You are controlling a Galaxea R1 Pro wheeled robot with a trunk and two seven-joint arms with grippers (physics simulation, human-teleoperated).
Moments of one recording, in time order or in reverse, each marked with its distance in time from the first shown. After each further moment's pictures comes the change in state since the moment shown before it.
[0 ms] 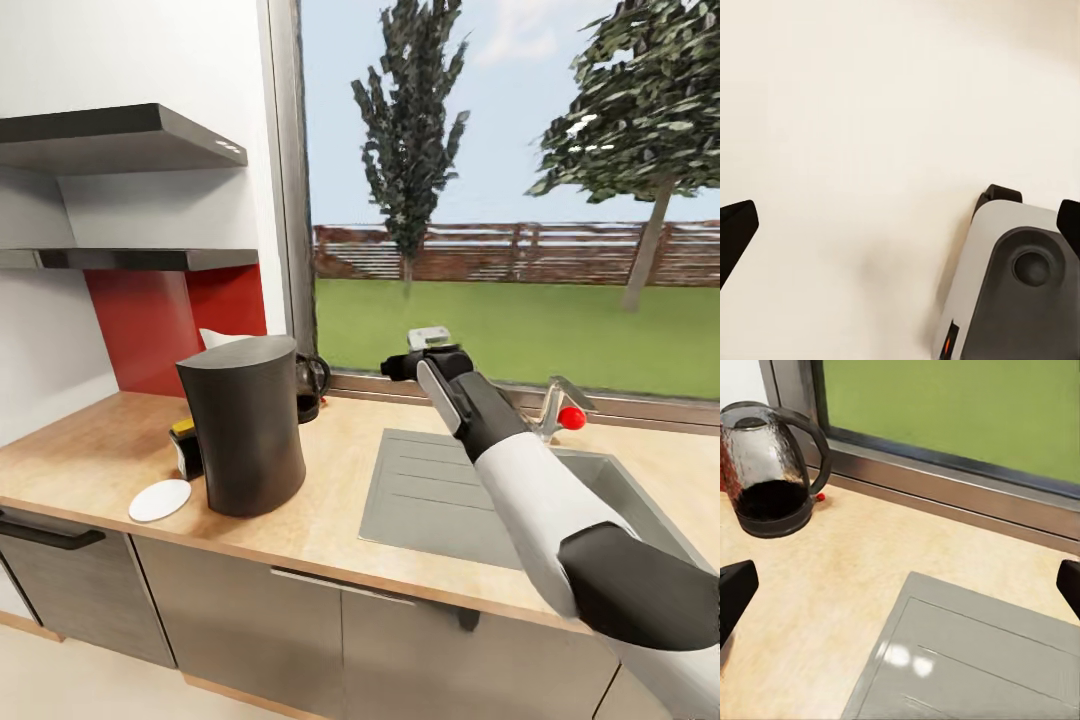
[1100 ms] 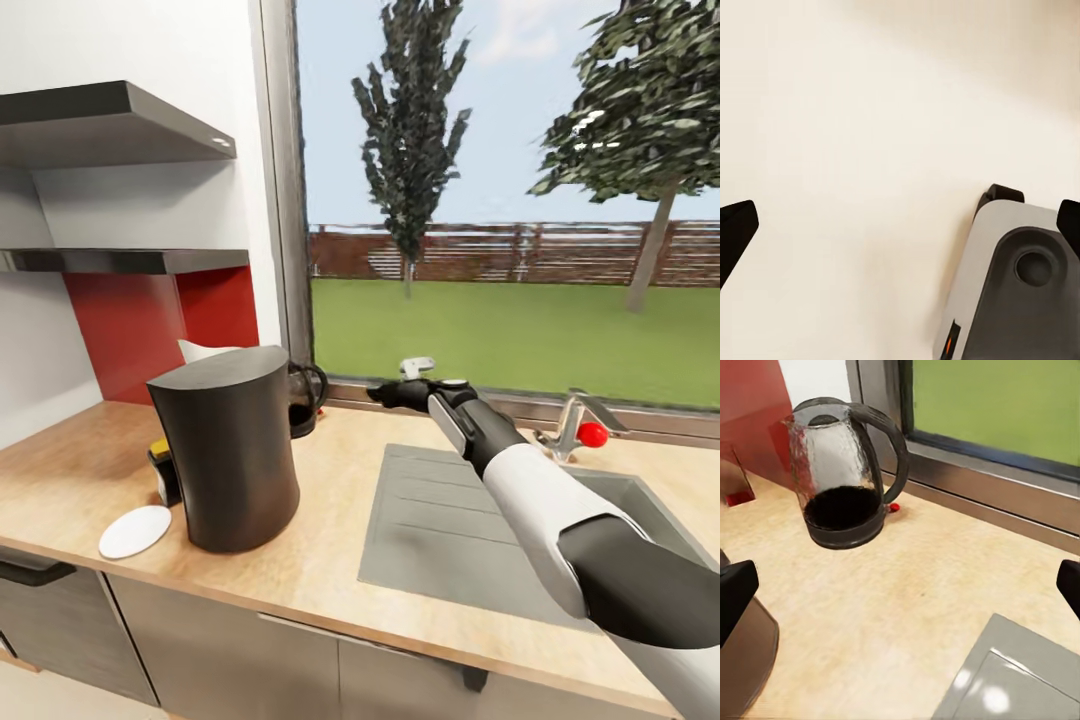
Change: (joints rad) left arm 0.000 0.001 0.000 0.000 0.002 0.002 0.003; right arm 0.006 -0.036 0.003 0.281 0.003 -0.315 0.393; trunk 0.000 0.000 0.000
